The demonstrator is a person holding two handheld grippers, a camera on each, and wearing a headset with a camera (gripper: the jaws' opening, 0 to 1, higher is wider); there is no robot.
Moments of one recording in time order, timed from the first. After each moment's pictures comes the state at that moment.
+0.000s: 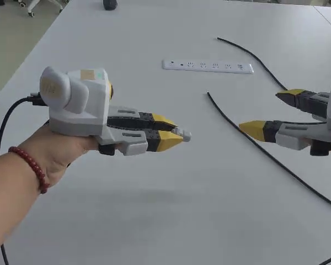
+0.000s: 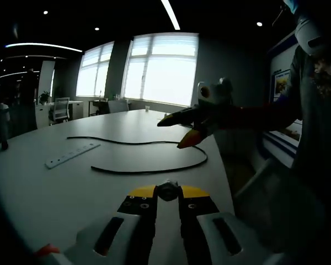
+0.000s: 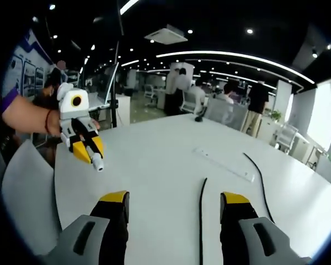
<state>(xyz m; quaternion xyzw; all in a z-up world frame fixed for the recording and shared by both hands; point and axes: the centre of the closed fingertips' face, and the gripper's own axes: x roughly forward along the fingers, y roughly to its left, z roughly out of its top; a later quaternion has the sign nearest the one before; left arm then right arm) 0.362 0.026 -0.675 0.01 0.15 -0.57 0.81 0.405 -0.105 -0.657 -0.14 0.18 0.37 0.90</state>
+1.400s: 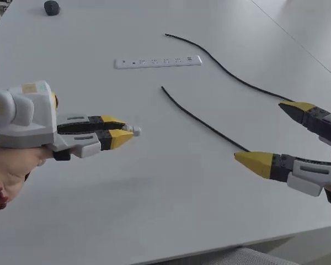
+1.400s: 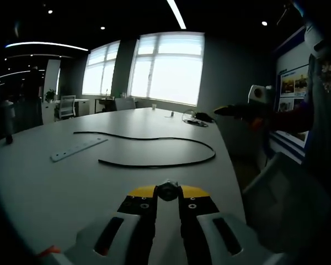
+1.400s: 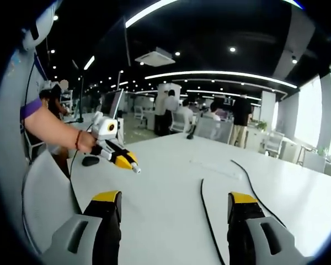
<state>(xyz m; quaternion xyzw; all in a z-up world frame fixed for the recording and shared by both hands) 0.376 0.034 -0.697 0.01 0.16 -0.55 0.82 0.308 -0.144 -0.625 -0.09 0.11 0.33 0.93</state>
